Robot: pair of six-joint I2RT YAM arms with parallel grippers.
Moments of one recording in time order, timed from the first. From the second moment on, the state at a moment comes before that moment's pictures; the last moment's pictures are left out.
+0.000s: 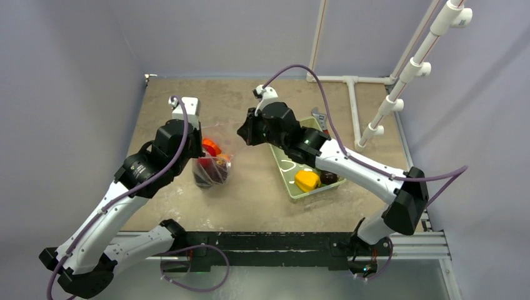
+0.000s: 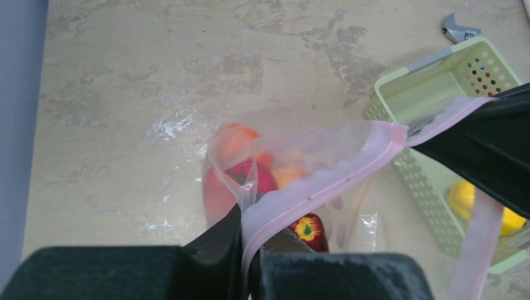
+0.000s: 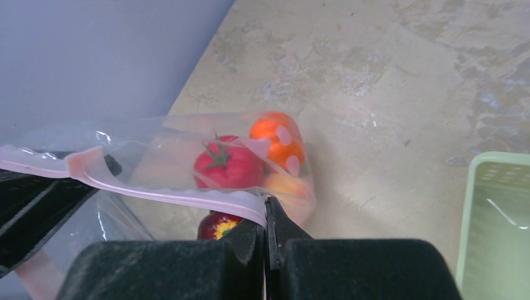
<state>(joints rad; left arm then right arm) -0.66 0.91 1.21 -0.83 -0.50 -0.31 0.94 1.52 1.43 -0.26 0.16 0.55</state>
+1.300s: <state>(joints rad) -0.66 0.77 0.84 -0.58 -0.38 -0.31 0.92 1.36 1.20 -0.35 0.25 0.68</state>
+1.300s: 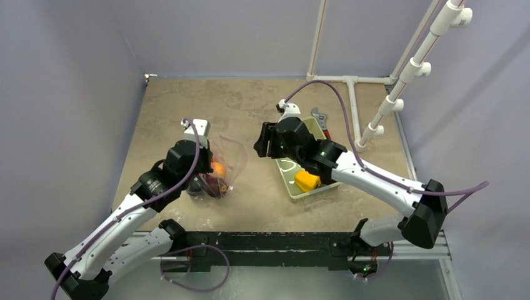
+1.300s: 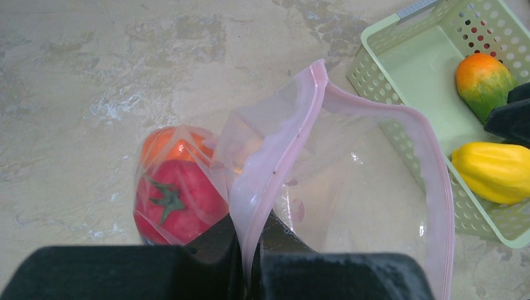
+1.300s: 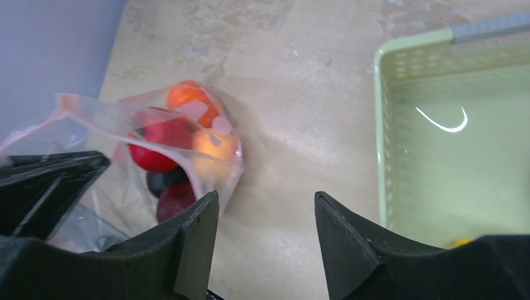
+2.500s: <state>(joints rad) -0.66 0.79 0.84 -0.57 -0.38 -0.31 0.91 1.59 1.10 -0.55 0.40 0.81</state>
